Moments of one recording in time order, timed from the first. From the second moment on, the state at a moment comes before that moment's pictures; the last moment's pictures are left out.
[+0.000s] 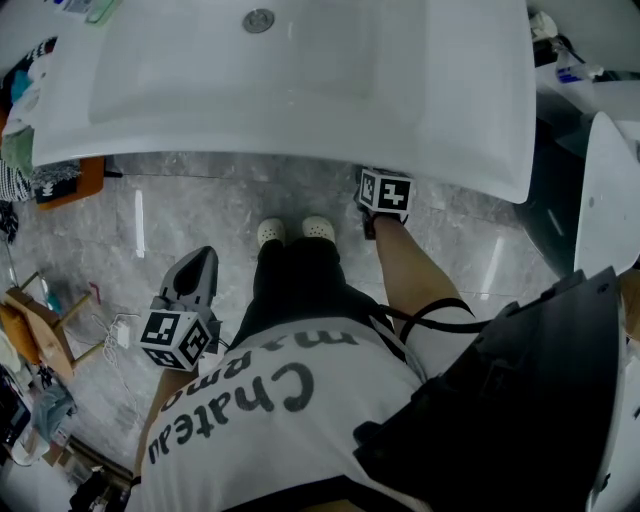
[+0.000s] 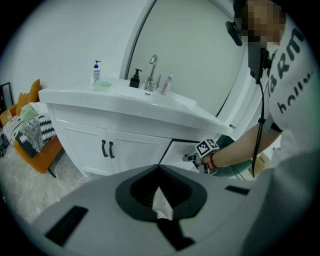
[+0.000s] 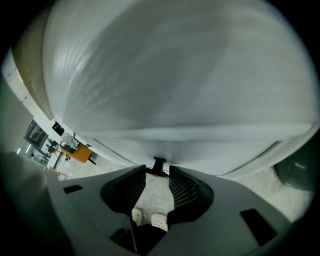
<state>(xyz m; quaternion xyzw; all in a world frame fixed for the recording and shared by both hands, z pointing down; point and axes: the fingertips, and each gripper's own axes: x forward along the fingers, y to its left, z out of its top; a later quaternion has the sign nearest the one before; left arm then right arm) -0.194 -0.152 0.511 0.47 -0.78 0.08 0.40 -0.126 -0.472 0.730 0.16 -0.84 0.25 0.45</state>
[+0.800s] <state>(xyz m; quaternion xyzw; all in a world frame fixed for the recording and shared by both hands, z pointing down) -0.184 -0.167 0.521 0.49 -0.76 0.07 0.42 -0.100 -0.441 0.730 0.14 -0.83 0.28 0.46</state>
